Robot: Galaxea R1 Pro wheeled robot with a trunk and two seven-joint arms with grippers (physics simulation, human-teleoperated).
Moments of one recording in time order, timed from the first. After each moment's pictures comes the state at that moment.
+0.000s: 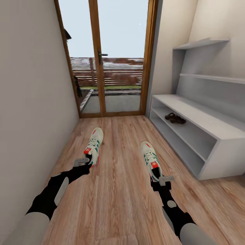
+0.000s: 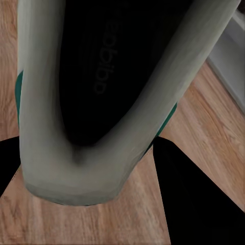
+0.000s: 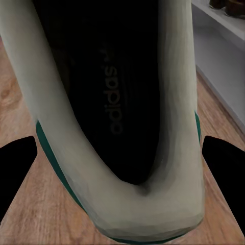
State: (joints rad) left arm -0.61 0.08 0.05 -0.91 0.23 0.41 -0.35; right arm -0.61 0.06 -0.14 -0.40 0.31 -0.39 -0.10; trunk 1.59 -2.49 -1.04
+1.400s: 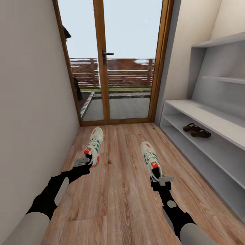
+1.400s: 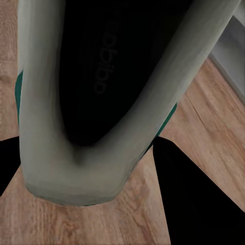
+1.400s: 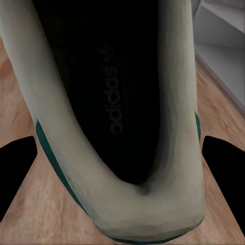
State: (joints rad) left arm -0.61 0.08 0.05 -0.91 0.23 0.41 -0.35; right arm -0.61 0.06 -0.14 -0.40 0.31 -0.39 -0.10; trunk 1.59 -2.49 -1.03
